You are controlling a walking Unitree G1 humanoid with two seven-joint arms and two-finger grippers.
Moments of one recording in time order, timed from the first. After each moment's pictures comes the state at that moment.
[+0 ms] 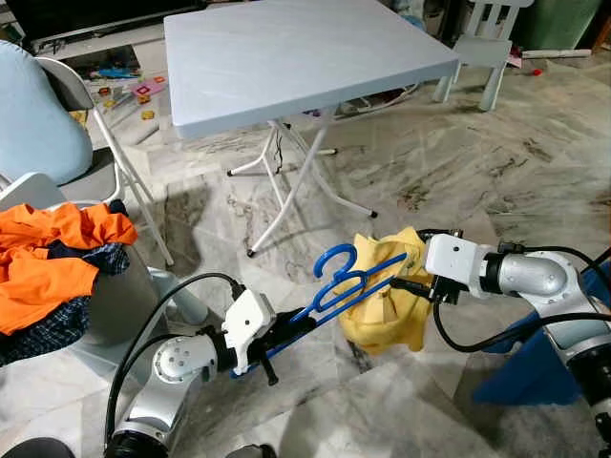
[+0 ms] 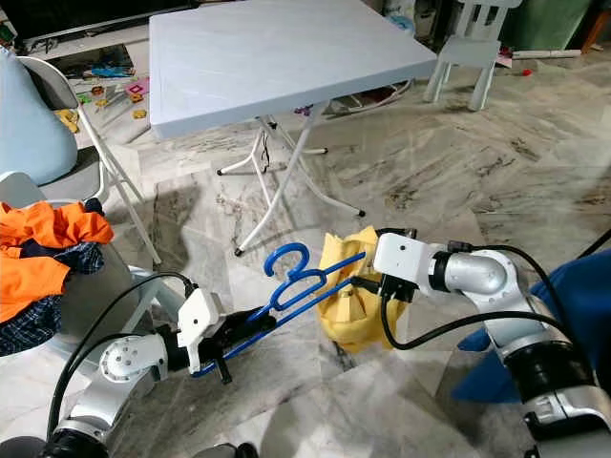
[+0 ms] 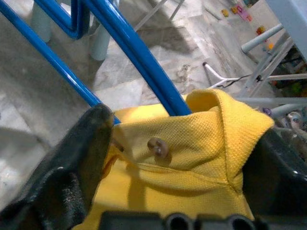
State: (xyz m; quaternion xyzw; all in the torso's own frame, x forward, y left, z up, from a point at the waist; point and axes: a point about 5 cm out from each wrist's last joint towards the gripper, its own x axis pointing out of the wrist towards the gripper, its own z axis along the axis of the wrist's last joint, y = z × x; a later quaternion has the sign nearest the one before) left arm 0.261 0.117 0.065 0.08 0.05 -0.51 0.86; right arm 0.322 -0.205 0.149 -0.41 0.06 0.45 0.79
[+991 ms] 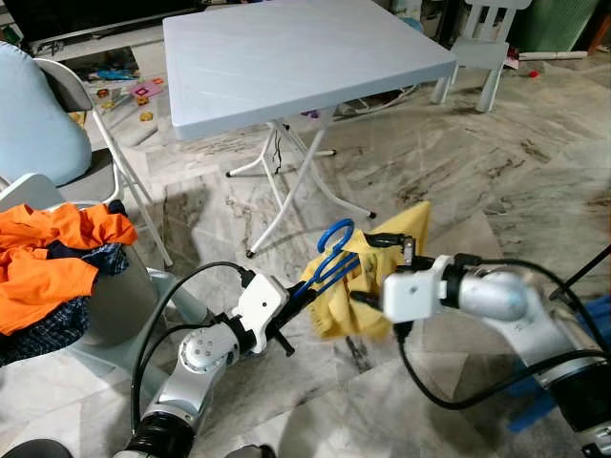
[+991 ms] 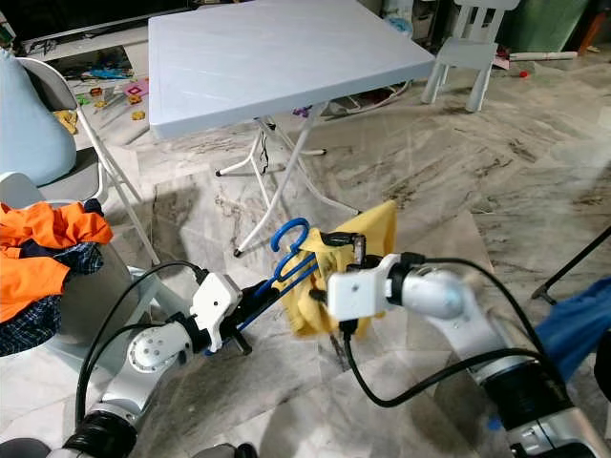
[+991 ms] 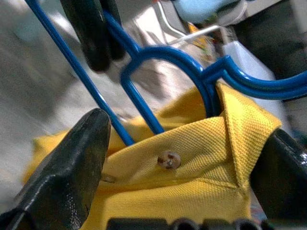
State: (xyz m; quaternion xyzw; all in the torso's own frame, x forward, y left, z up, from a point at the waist) left arm 0.284 0.098 0.062 0.10 0.02 -0.41 0.91; right arm 0.300 -0.147 0.152 -0.56 -0.10 0.44 0.69
